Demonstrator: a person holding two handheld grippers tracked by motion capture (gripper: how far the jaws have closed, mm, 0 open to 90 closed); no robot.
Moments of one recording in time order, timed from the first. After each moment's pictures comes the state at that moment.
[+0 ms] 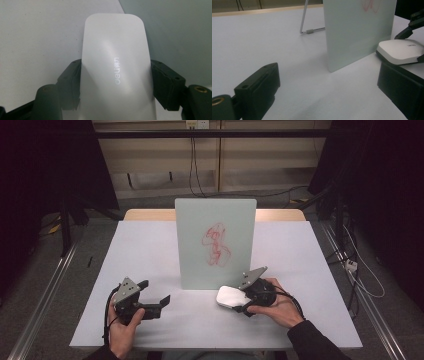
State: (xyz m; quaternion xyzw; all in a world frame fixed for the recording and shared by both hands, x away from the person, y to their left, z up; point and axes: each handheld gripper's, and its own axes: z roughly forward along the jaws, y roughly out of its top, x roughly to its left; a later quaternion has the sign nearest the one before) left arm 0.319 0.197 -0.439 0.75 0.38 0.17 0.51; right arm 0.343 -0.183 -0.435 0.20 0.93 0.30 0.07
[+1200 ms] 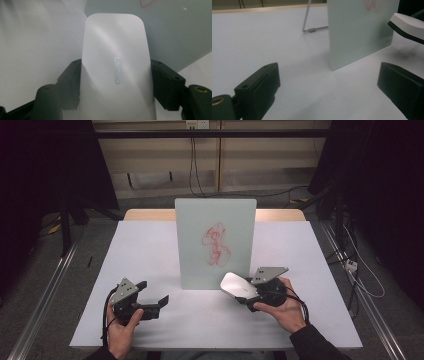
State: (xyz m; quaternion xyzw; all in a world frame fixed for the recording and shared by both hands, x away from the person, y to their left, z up) left arm 0.318 0.200 -0.440 0.74 0.39 0.17 0.51; right arm 0.325 -0.201 -0.410 0.26 0.87 0.39 0.14
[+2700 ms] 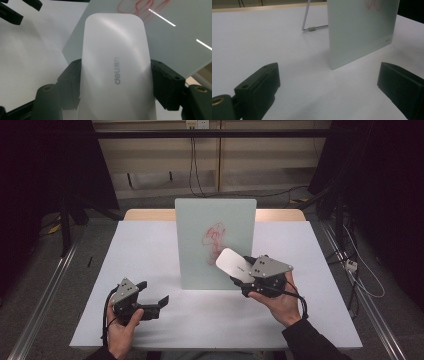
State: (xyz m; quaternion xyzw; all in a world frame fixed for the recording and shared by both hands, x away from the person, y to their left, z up) left arm 0.318 0.200 -0.440 0.75 0.39 0.17 0.51; right arm 0.322 -0.184 -0.362 0.23 0.82 0.43 0.30
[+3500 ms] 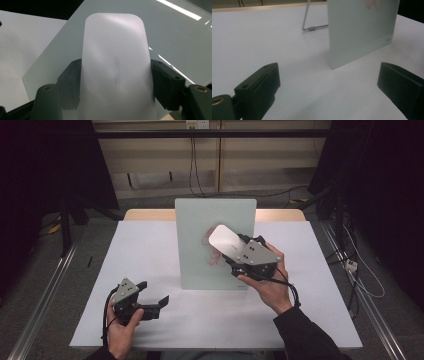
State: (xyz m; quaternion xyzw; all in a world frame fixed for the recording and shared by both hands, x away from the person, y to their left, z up) left arm 0.319 0.200 -0.440 0.75 0.39 0.17 0.50; right arm 0.347 -0.160 -0.336 0.21 0.78 0.43 0.41
